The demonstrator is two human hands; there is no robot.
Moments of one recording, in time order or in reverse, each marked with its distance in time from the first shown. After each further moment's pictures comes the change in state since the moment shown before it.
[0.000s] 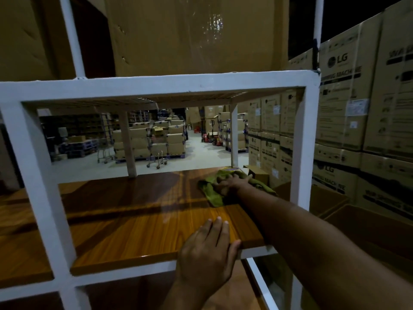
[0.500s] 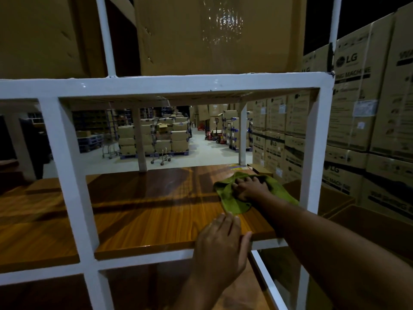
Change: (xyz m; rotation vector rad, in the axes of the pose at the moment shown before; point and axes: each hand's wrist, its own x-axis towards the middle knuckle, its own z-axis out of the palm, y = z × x) left_hand 0.002 0.005 -0.018 -0.131 -0.193 -0.110; right_hand -0.036 0.017 0.022 0.084 0.062 0.007
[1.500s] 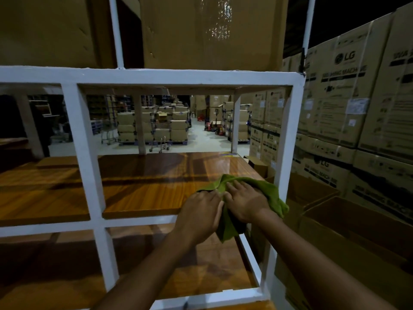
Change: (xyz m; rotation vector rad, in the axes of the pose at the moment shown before) left_hand 0.008 -0.010 -0.022 -0.072 -0.141 0.057; right_hand -0.144 0.000 0.020 0.019 0.113 -0.223
